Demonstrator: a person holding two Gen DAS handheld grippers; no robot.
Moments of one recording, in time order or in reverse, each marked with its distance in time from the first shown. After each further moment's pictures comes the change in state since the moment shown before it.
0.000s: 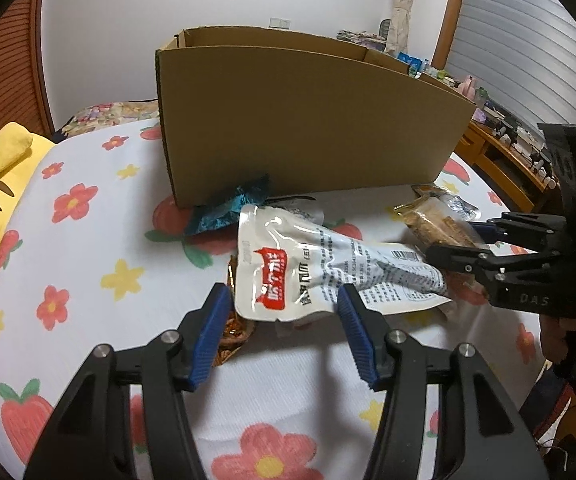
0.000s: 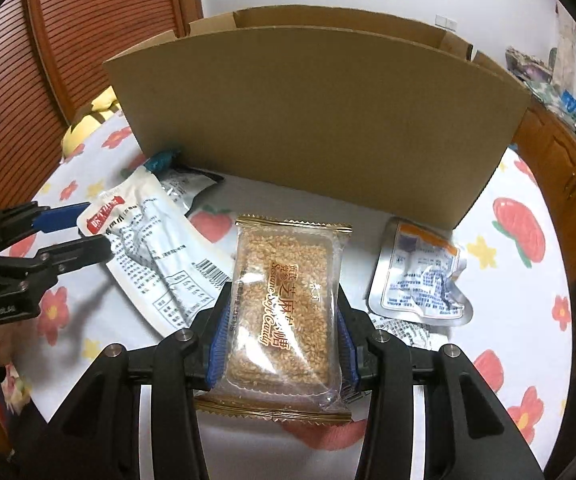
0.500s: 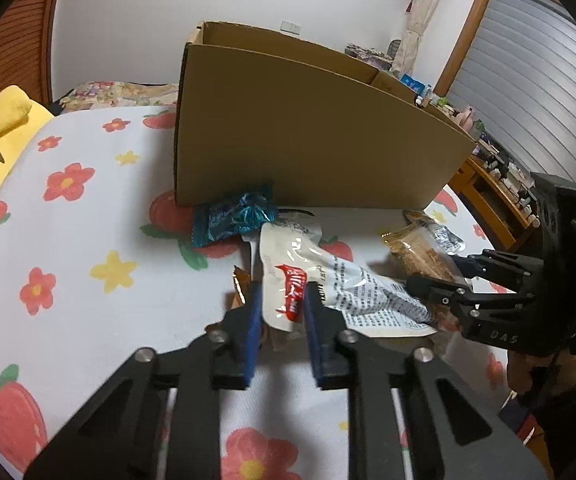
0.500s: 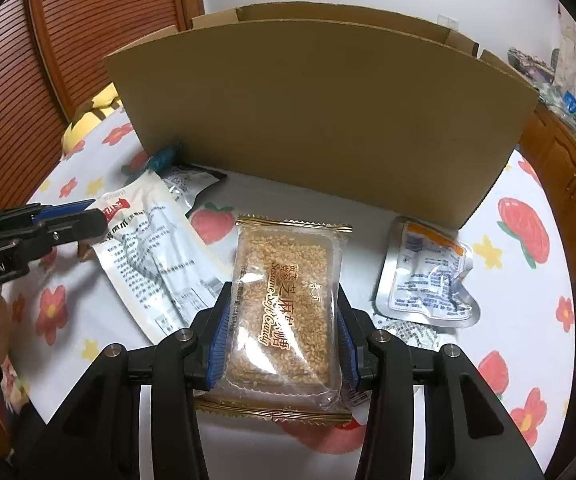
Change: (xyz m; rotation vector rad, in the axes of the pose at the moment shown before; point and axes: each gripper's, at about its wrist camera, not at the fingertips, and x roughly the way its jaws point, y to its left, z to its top) left arm -0.003 0.016 0.006 -0.130 -0.014 -0.083; right arm 0.002 0.002 0.001 -0.009 0.005 -0.002
